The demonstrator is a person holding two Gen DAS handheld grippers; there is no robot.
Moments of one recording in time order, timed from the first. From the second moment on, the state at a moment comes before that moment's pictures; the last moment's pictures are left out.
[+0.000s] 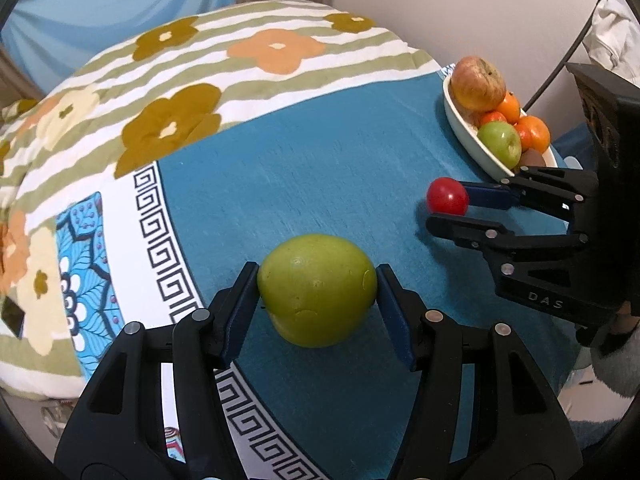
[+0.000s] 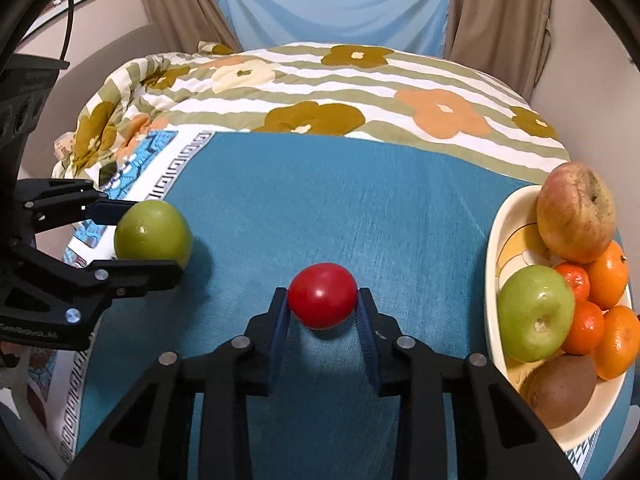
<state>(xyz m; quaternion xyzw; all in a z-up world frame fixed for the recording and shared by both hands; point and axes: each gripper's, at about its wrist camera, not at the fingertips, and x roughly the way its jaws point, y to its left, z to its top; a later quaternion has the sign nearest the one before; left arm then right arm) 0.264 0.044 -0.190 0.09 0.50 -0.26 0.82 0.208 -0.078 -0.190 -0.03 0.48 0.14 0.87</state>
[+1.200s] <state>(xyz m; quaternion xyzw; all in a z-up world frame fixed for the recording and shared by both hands) 0.279 -0.146 -0.107 0.08 0.44 -0.32 0.83 0.156 -0.278 -0.105 0.05 0.46 0.03 0.89</state>
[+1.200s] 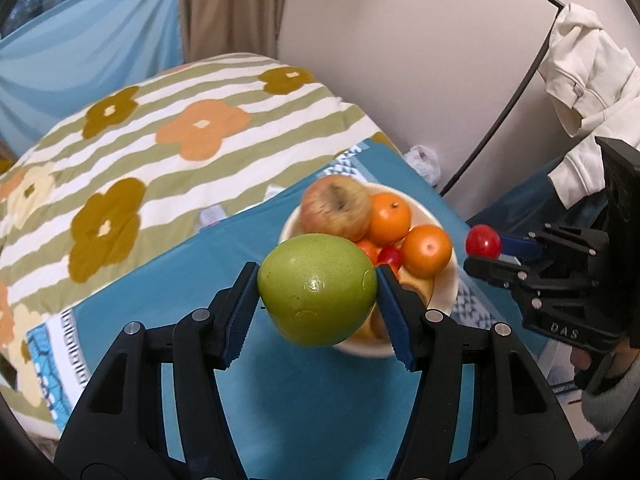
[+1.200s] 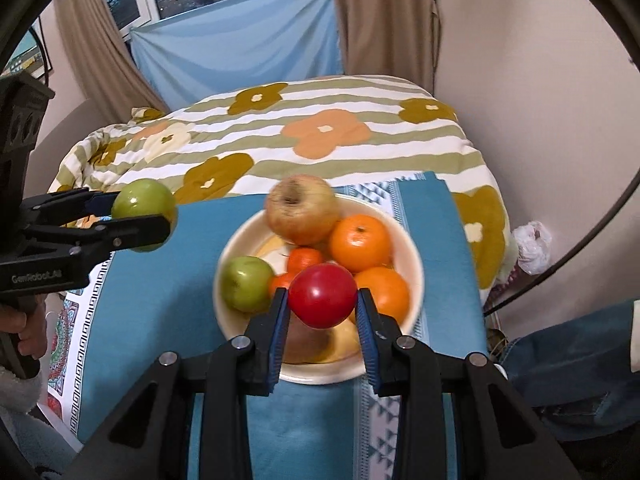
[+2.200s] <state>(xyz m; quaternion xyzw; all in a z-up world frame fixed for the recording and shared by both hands) 0.287 -0.215 -0.128 0.10 0.45 -0.33 0.82 0.152 -0.334 -0.136 0.07 0.49 0.03 0.87</state>
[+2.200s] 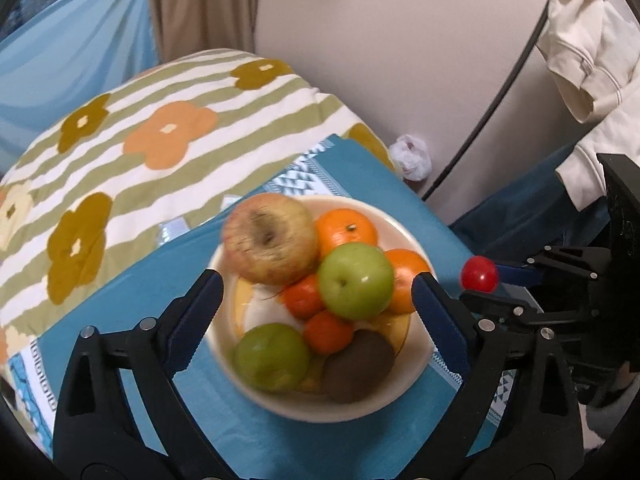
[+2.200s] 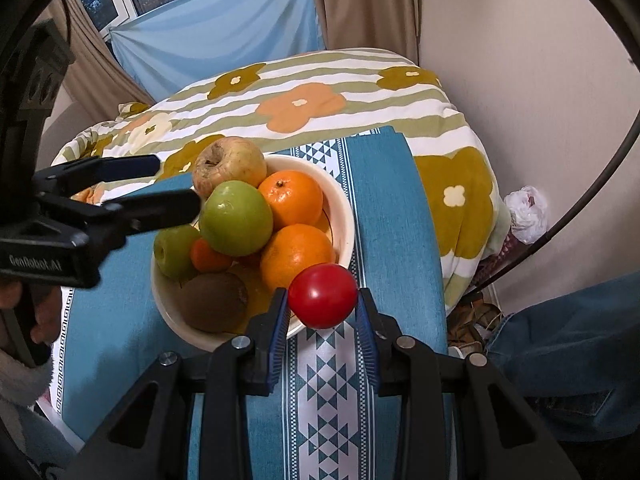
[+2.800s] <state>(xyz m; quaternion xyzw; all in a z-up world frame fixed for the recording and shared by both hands) 0.260 -0.127 -0.111 0.06 0.46 -0.25 0.85 0.164 -0.282 -0.131 0.04 0.48 0.09 0.87</state>
